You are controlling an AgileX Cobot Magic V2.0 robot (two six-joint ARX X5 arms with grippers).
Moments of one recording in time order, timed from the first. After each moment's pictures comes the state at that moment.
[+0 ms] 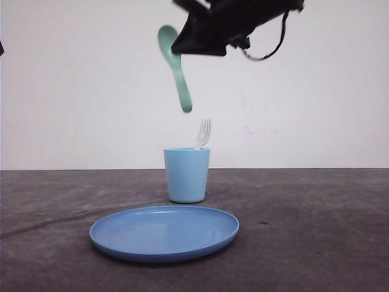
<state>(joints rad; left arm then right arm) -0.20 0.84 0.92 -0.74 0.08 -0.07 0.55 1.68 1.19 0.36 -0.34 0.05</state>
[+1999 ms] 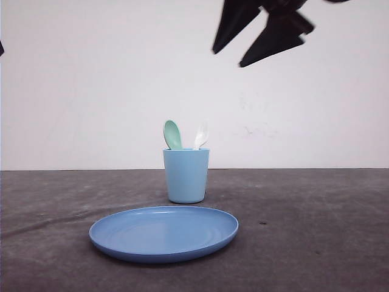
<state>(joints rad) -0.20 0.84 0.92 -0.74 0.08 -0.04 0.53 1.35 1.19 -0.46 -0.23 0.05</state>
